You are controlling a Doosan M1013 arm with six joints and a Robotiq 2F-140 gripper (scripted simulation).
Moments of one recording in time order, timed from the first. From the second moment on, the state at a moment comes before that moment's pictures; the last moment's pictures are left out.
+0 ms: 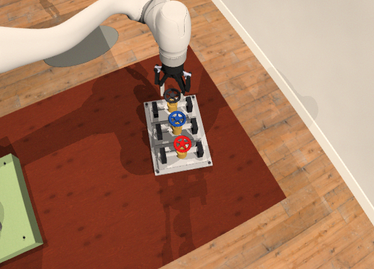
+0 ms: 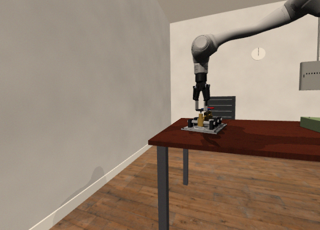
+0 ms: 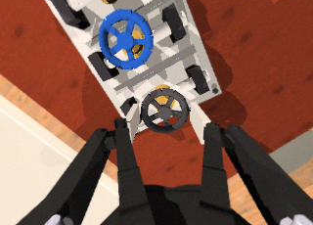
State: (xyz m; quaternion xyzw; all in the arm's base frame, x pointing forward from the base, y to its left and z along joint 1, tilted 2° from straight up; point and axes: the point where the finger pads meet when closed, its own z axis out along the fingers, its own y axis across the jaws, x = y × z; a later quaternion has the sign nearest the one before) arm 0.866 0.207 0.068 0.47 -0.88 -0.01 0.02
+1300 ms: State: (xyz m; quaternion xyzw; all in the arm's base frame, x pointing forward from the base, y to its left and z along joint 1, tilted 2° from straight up) arm 0.865 0.207 0.058 0.47 -0.88 -0.01 0.02
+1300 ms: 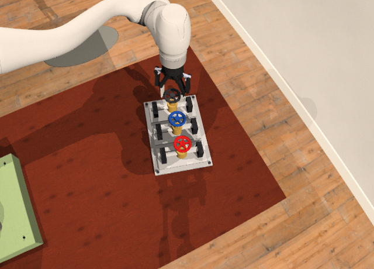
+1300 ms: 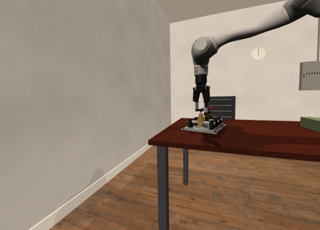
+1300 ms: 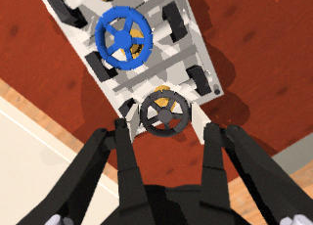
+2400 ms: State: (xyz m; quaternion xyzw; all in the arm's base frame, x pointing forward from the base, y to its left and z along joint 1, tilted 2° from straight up) arm 0.865 0.207 0.058 0.47 -0.88 -0.01 0.02
